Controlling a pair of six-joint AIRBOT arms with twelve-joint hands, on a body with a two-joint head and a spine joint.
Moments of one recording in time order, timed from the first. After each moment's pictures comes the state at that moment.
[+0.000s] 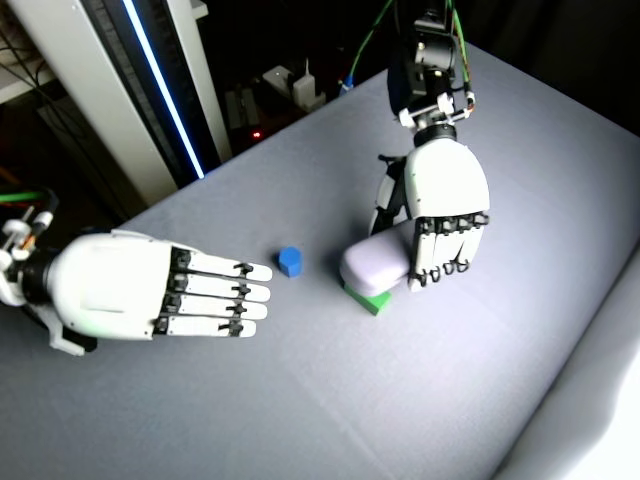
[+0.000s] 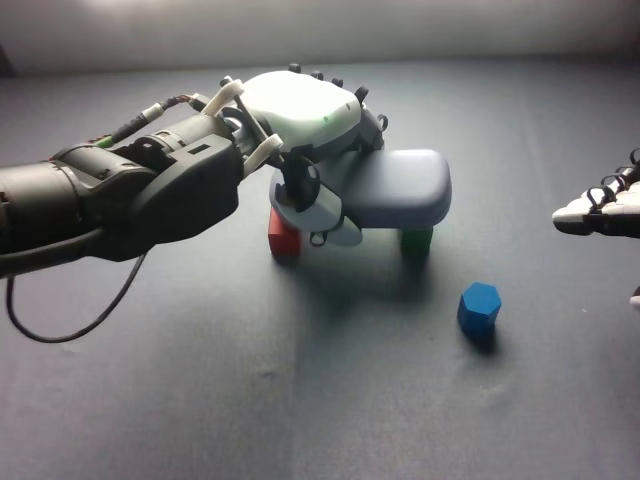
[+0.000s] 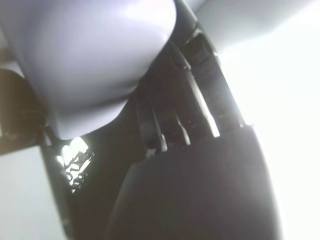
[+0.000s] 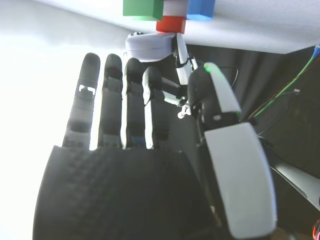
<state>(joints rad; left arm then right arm) 0.54 -1.37 1.43 -0.22 -0.33 1.15 -0.98 -0.89 1.18 -0.20 1.00 -0.43</state>
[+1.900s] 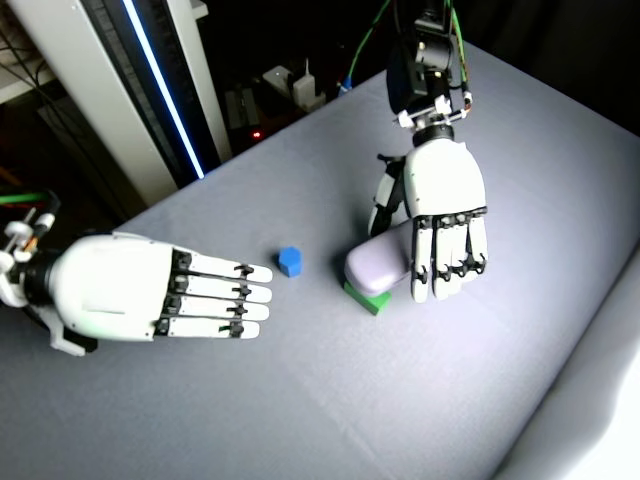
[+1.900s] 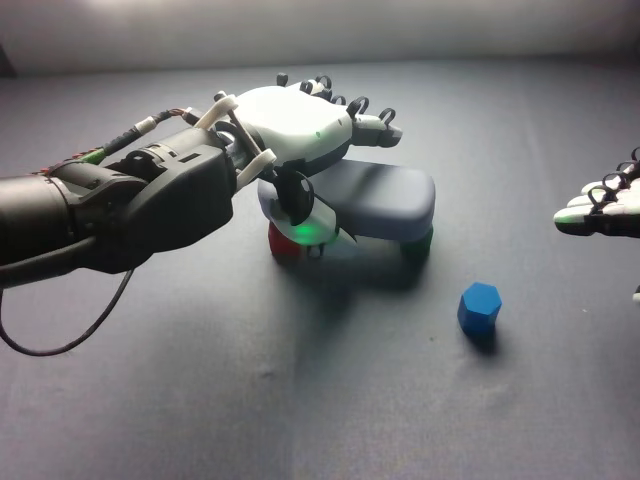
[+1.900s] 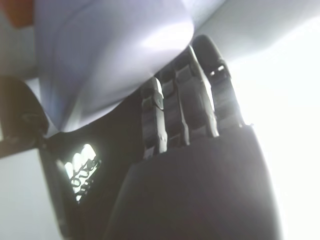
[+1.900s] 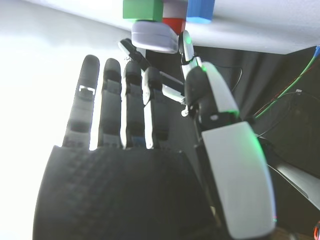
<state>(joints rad) 0.56 -1.35 1.39 -0.31 -0.33 1.26 -0.98 -0.89 1.18 -0.20 1.00 -0.42</state>
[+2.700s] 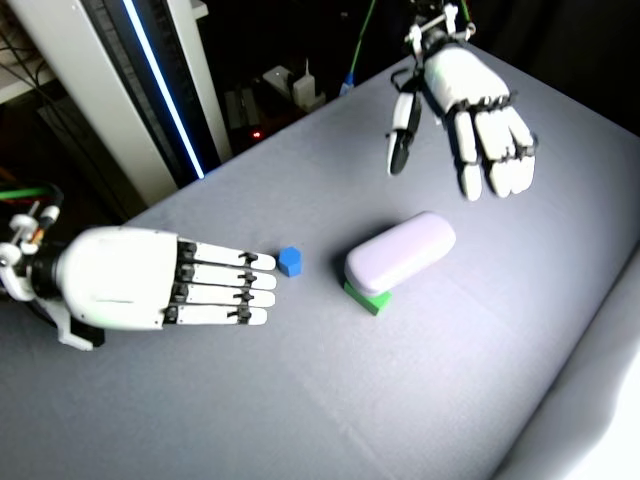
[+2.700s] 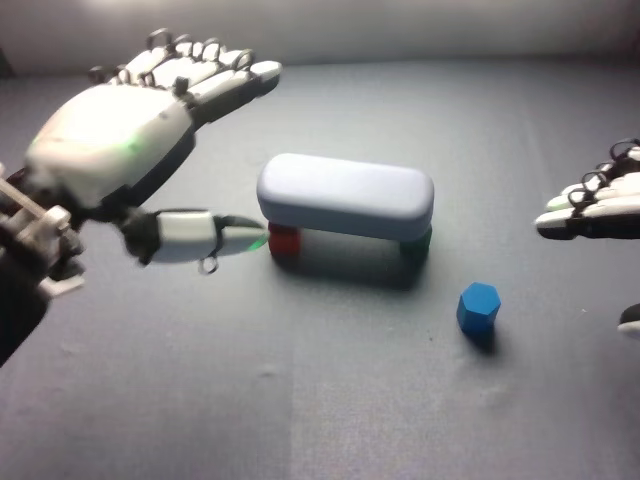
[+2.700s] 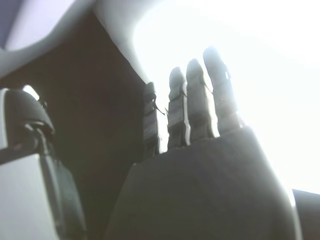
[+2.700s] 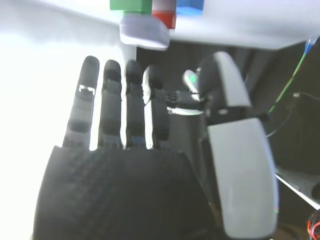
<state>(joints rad) 0.88 -0.96 1.00 -0.30 -1.00 1.03 -0.90 -0.90 1.18 -0.30 0.98 -0.40</state>
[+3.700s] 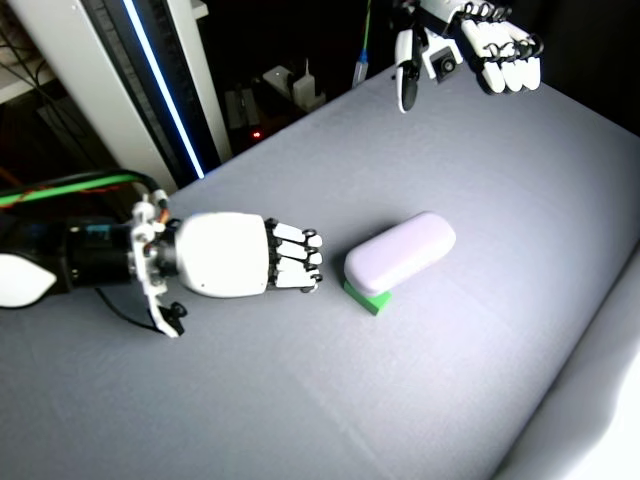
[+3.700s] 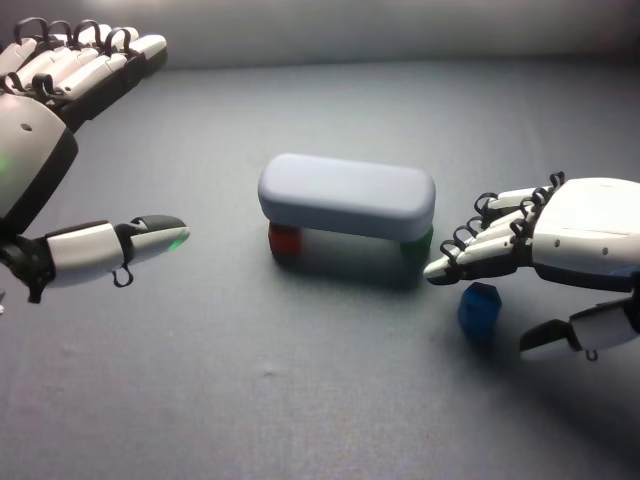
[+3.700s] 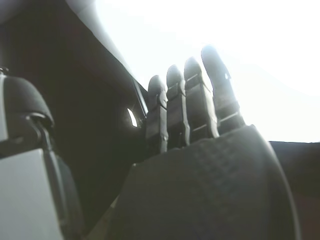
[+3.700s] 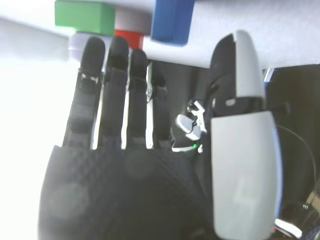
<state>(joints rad) 1.09 -0.84 0.88 -0.36 -1.36 0.97 -0.69 -1.11 1.31 -0.60 0.71 -0.33</state>
